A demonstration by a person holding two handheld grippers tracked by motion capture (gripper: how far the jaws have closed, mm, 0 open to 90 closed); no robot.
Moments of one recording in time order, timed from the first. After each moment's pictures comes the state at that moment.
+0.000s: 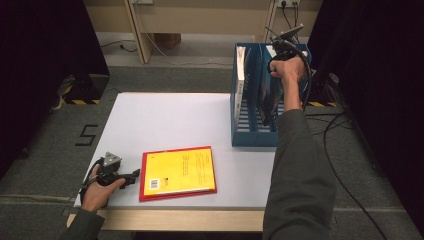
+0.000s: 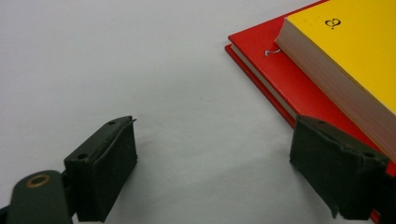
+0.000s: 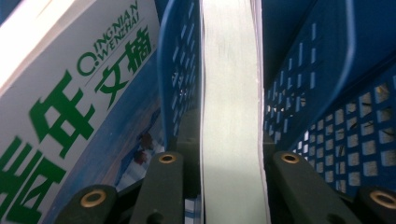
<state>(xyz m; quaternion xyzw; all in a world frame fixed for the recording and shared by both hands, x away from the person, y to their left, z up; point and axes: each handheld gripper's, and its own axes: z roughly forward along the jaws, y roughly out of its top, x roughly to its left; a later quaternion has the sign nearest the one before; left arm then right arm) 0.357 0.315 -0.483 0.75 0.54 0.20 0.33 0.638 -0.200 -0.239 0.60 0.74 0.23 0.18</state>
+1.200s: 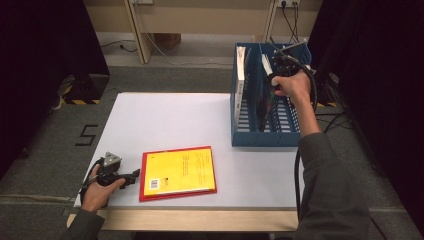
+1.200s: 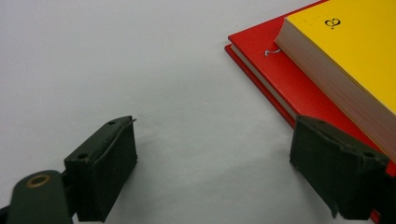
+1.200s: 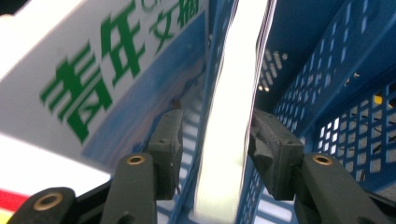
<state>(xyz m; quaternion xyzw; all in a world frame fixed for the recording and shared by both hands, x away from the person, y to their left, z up) 0.356 0.315 -0.483 0.75 0.54 0.20 0.33 0.586 -0.207 -0.250 0.54 0.78 0.27 0.16</state>
